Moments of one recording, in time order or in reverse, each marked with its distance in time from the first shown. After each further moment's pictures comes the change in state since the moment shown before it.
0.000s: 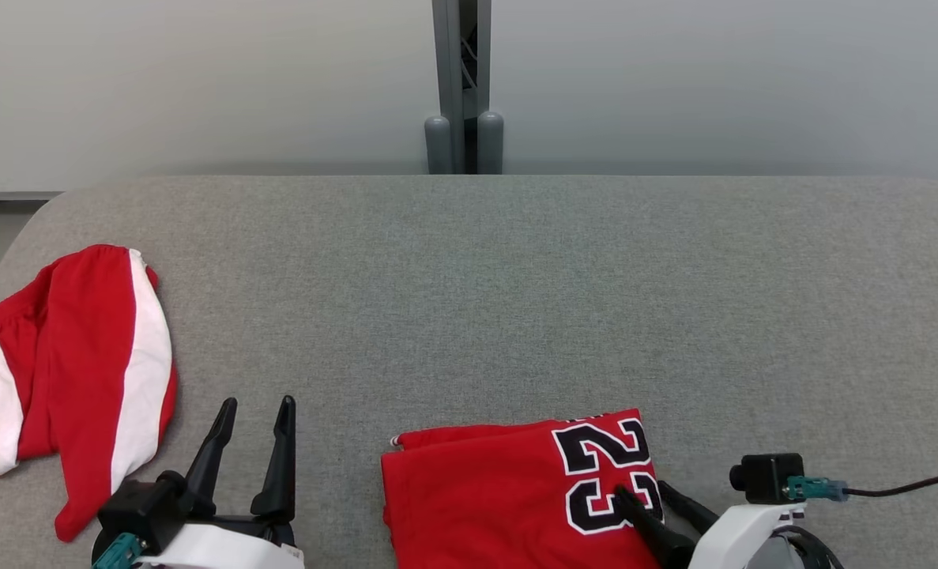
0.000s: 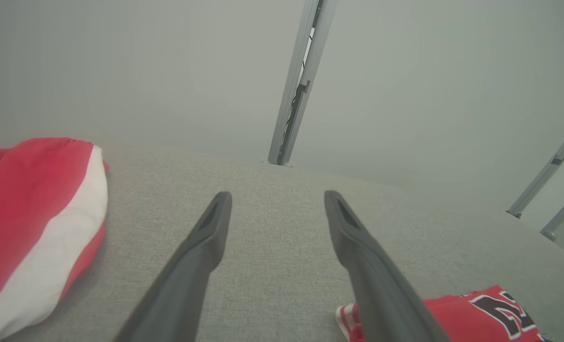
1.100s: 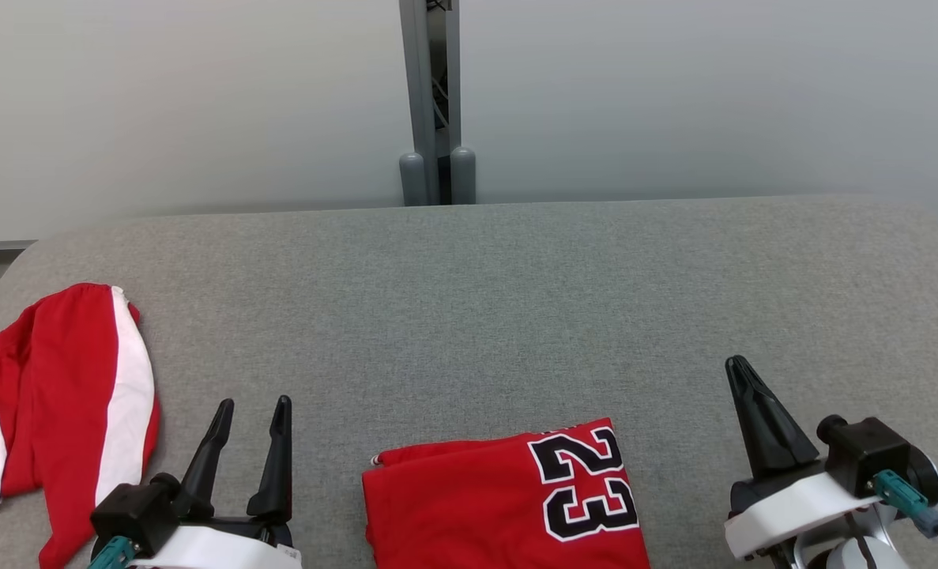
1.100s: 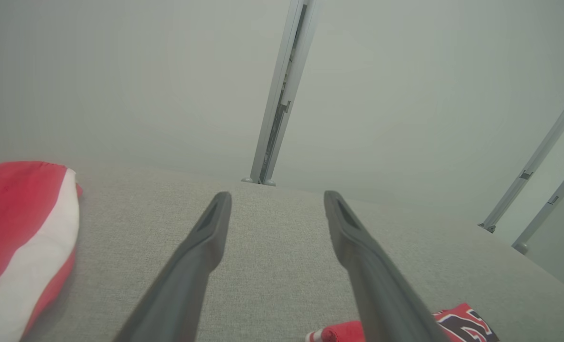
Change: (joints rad) left arm 0.000 0.000 -0.001 -0.004 -0.029 0.000 0.000; right arm 0.106 0.135 -0.482 -0.267 -0.721 0.000 -0.213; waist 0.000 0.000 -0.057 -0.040
